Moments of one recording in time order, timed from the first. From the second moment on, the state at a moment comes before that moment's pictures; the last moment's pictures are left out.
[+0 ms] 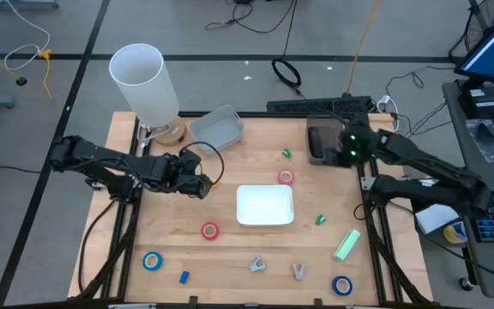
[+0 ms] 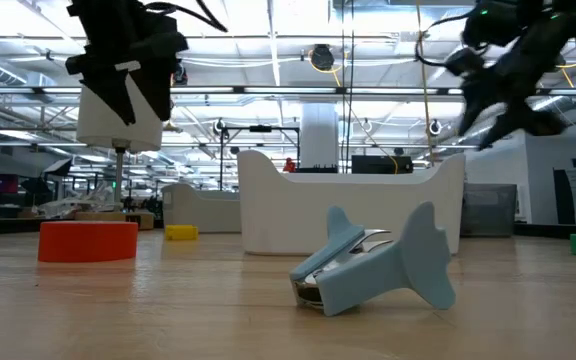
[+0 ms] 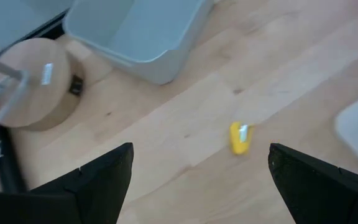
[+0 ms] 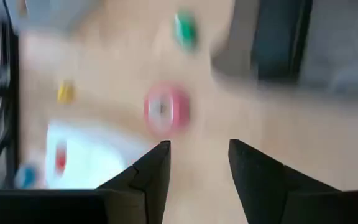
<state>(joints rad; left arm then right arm) -0.17 1.37 1.10 -1.11 -0.58 -1.08 -0.60 0.77 0.70 -0.88 -0.28 0.95</state>
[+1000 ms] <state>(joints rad) -0.32 1.37 1.10 -0.83 -0.63 -1.06 -0.38 0.37 0.67 -0.72 -0.79 0.60</state>
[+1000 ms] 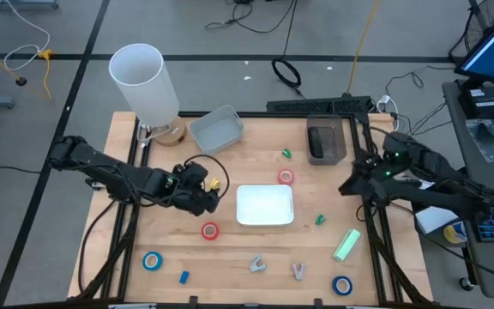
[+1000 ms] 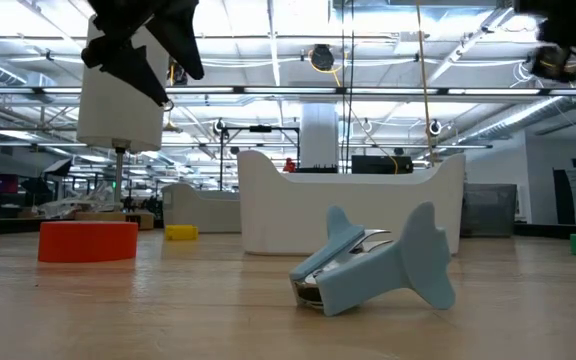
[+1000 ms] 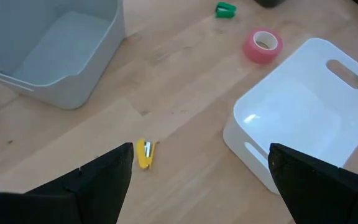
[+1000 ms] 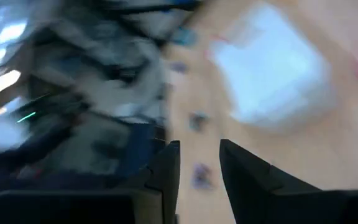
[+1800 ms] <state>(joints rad) -0.38 1.37 1.10 -0.80 -0.63 -1.06 0.23 0.75 0.47 -0.08 -0.89 0.28</state>
